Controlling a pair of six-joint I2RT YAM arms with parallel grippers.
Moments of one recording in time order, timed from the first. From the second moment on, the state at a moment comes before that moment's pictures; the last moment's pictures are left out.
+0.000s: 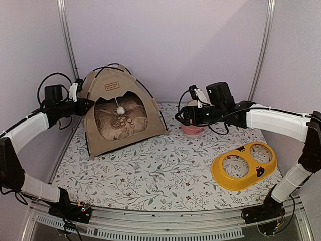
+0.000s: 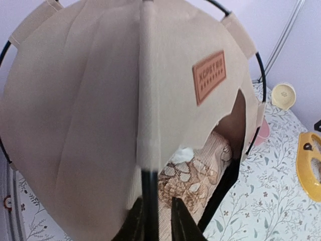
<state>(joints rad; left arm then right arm) 0.04 1.29 0.97 -0.09 0.52 0.00 0.71 1.60 1.26 -0.19 -0.15 0.35</state>
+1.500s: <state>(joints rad) -0.61 1.06 0.86 0.01 0.25 -0.29 0.63 1.22 0.64 -0.55 0.03 0.76</state>
